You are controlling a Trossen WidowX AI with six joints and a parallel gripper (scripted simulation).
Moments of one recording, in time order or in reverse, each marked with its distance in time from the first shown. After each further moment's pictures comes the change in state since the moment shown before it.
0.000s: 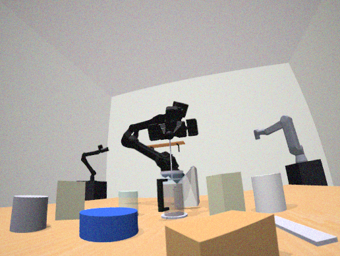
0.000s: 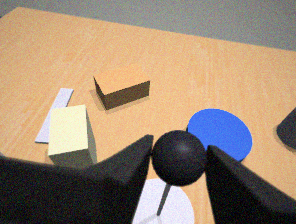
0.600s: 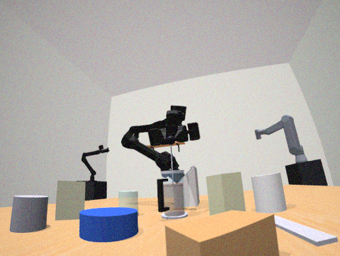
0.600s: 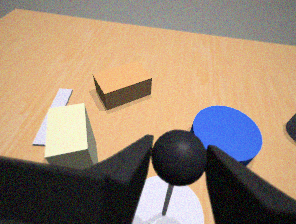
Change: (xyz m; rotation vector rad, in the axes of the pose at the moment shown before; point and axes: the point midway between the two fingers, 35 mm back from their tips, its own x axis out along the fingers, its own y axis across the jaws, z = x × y) arm 0.016 0.004 -0.015 0.020 -0.010 -0.002
